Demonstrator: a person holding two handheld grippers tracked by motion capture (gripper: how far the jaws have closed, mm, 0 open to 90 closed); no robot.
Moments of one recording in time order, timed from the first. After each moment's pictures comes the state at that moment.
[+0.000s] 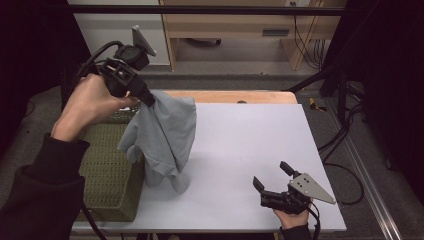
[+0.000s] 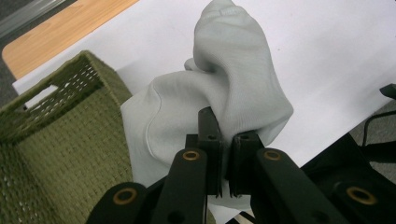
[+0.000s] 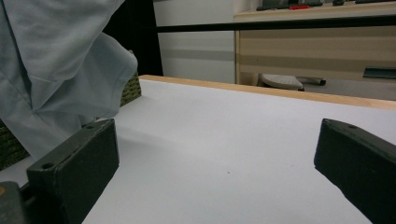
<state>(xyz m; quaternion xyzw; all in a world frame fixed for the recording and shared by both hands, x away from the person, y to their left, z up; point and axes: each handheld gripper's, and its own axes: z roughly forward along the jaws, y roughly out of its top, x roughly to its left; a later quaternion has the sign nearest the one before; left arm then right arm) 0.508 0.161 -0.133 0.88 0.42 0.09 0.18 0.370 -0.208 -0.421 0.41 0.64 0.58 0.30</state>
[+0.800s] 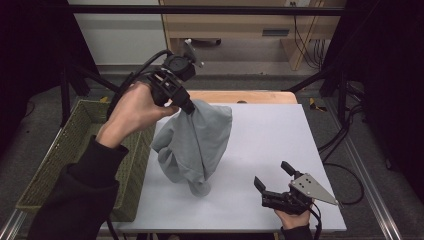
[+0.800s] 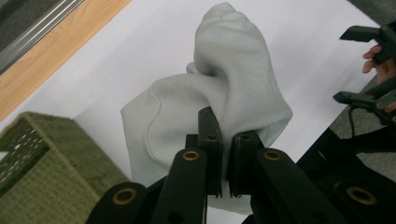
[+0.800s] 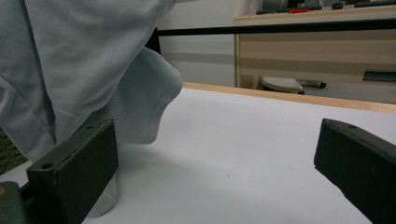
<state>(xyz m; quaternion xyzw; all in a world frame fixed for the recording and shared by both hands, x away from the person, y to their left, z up) 0.498 0.084 -0.148 0.92 0.34 0.08 0.20 0.368 -0.209 -0.418 0.41 0.63 0.58 0.30</state>
